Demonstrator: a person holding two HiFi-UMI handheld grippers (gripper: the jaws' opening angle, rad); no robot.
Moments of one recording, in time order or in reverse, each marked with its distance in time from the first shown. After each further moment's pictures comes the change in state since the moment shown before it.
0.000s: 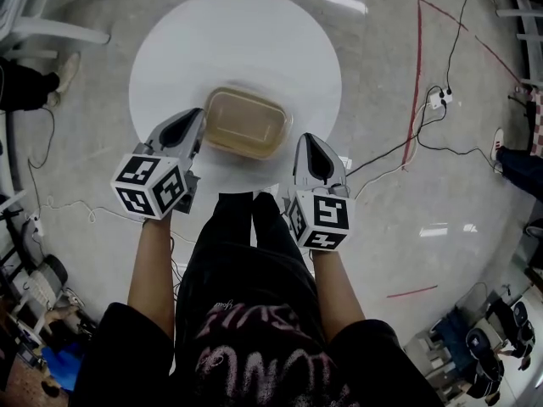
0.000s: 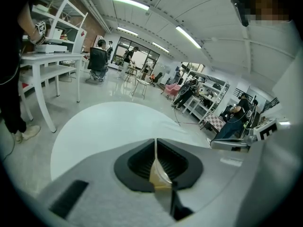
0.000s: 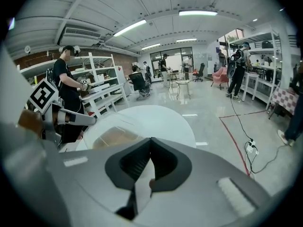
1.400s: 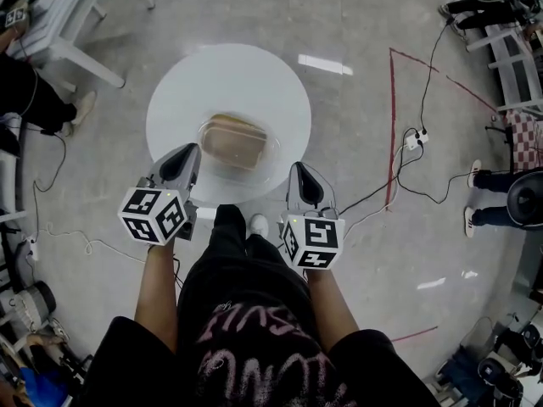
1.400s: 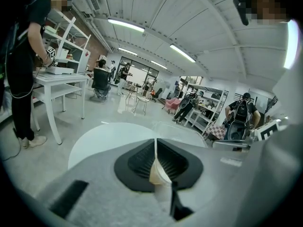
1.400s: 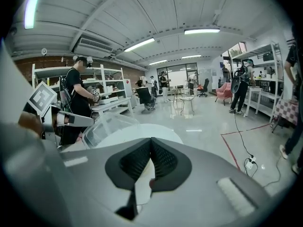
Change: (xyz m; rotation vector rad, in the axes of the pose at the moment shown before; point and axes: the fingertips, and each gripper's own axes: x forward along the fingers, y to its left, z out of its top) left arm -0.089 -0.087 0.024 0.052 -0.206 0.047; right arm -0.110 -0.004 0.044 -0.077 -0.182 0.049
